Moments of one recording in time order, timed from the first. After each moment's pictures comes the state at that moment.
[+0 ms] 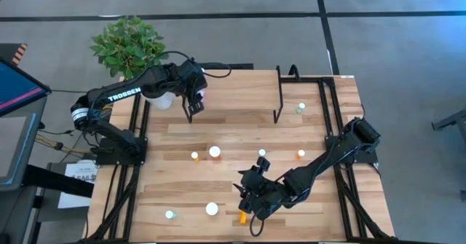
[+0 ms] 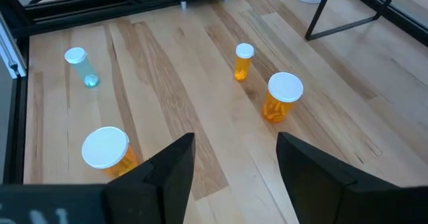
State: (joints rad) left arm 0.49 1.45 1.36 -0.95 -0.08 0.17; right arm 0.58 1.85 1.50 -0.51 0.78 0.71
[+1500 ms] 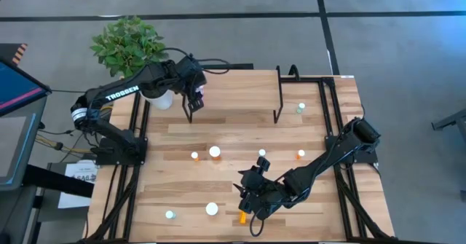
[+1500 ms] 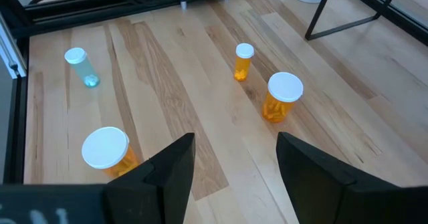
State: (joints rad) left arm 0.49 1.45 1.43 -1.00 -0.09 0.15; right arm 0.58 1.85 1.50 -0.51 0.78 0.71
